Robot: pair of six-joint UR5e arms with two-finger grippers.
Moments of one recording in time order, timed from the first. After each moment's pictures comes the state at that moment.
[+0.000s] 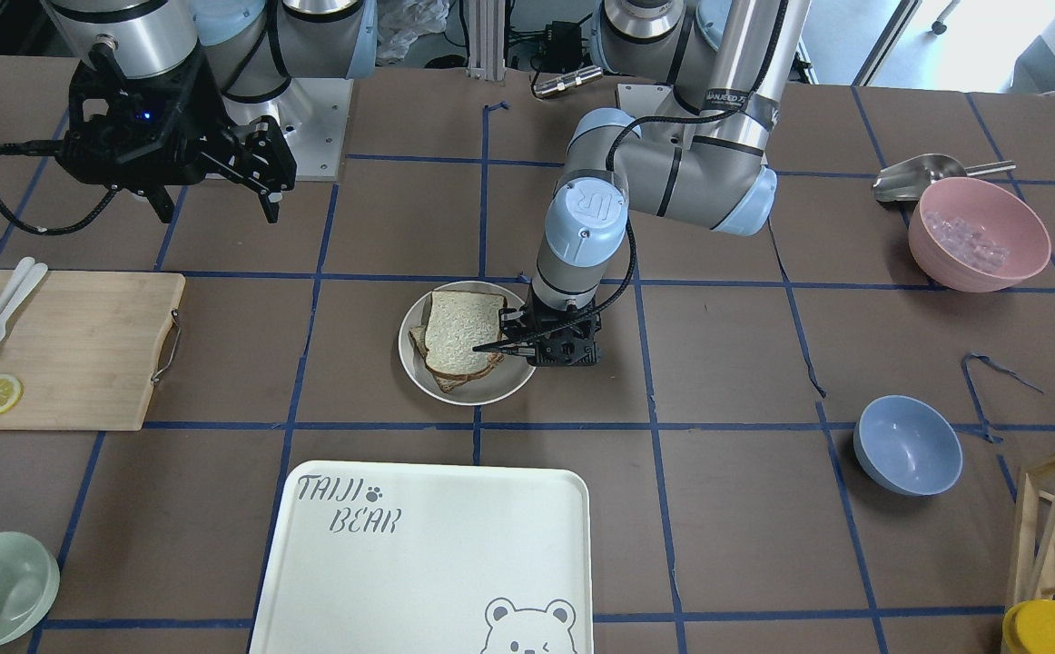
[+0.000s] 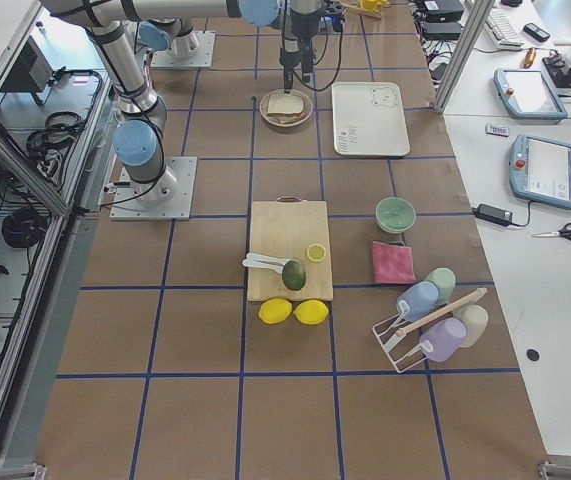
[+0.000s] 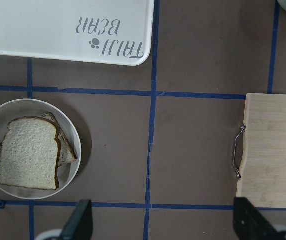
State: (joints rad) left arm -1.85 -1.91 -2.03 -0.83 1.48 -0.33; right arm 1.60 -1.61 1.59 -1.59 -1.60 -0.02
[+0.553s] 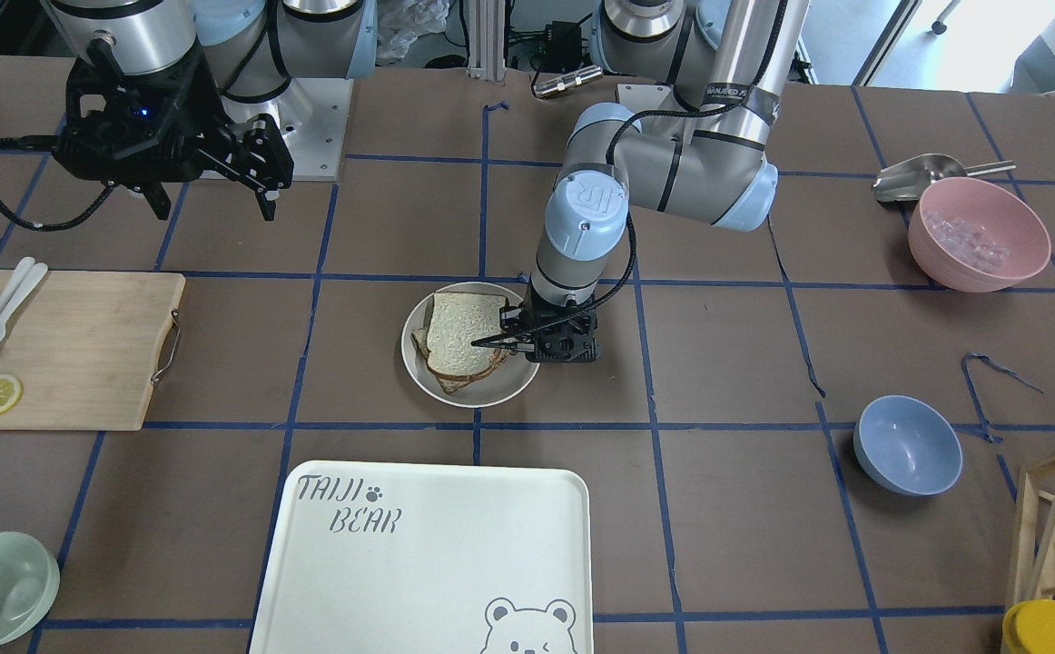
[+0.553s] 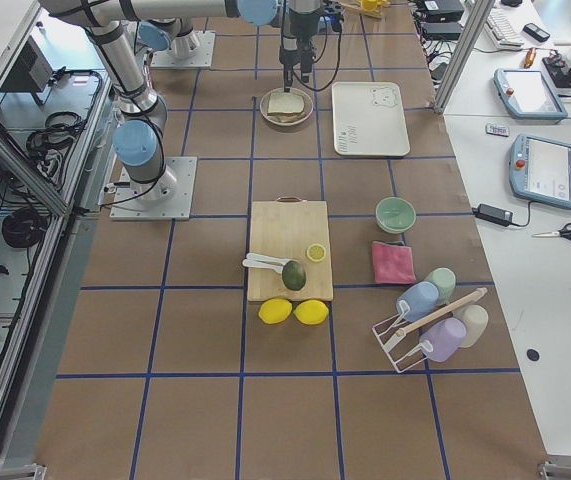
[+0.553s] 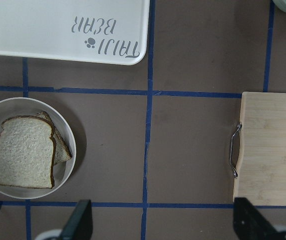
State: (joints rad) left arm -1.85 -1.90 -2.03 -0.83 1.48 -0.33; right arm 1.60 -1.62 1.59 -1.58 -1.61 -0.01
